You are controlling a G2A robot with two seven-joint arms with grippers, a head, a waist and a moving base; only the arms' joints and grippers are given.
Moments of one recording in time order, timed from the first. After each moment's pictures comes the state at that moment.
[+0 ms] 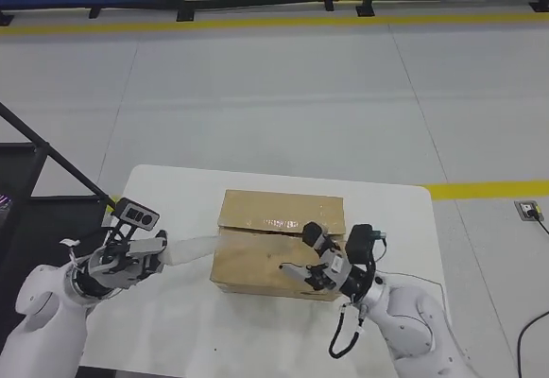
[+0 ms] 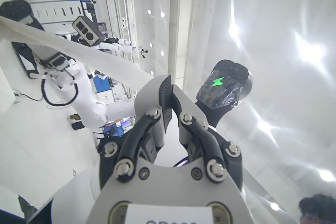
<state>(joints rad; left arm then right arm) 1.06 -1.04 -1.55 -1.56 -1.09 0.06 -1.38 -1.14 -1.37 1.29 -1.66 -0.82 -0.69 0.25</state>
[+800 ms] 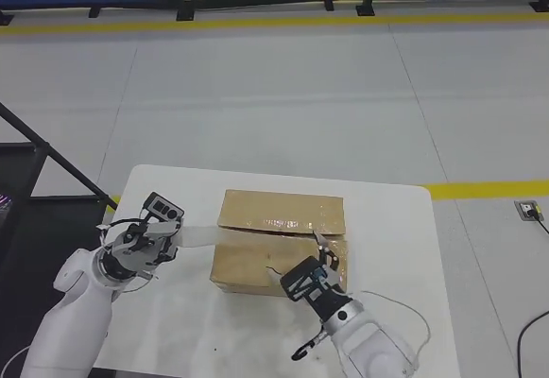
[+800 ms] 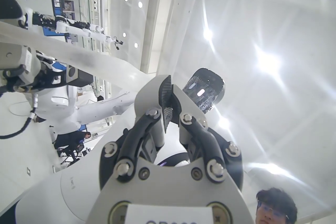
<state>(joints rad) 0.93 -1.07 -1.41 -1.39 -1.20 0.12 -1.41 -1.29 -1.39 1.07 -1.93 -1.73 -0.08 0.24</state>
